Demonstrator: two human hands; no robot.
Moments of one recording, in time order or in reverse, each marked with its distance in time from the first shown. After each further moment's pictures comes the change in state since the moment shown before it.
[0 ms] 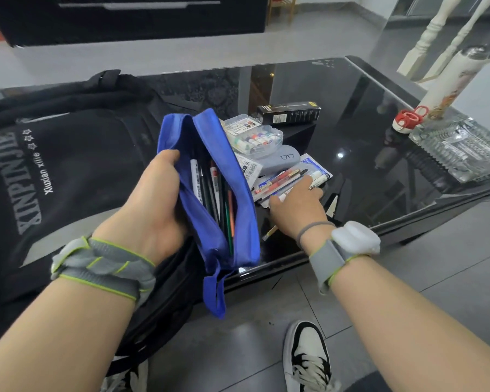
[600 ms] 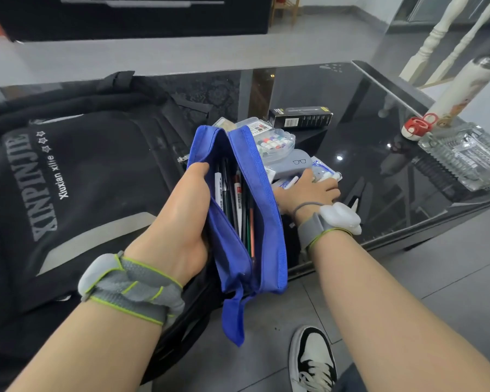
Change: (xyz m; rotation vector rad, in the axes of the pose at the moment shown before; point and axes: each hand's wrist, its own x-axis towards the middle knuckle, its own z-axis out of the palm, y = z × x) left_hand -0.013 0.002 -0.005 -0.029 -0.162 -0.046; right_hand 0.052 -0.021 0.029 -0.288 0.160 0.219
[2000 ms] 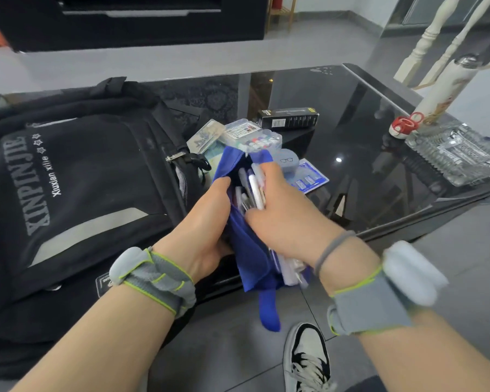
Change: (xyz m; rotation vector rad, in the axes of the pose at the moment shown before) left_hand 0.024 -0.043 0.020 0.203 0.073 -0.089; right_hand -0.116 0.029 -0.110 0.357 -0.372 -0.676
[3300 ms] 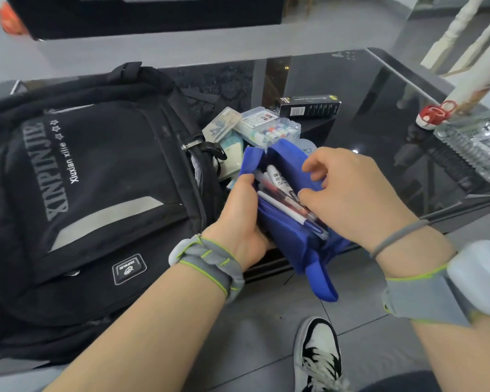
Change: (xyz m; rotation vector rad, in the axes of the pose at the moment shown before) left_hand 0.028 -0.015 0.020 -0.294 -0.049 -0.100; right_hand 0.005 0.032 -0.031 -0.334 0.264 -0.063
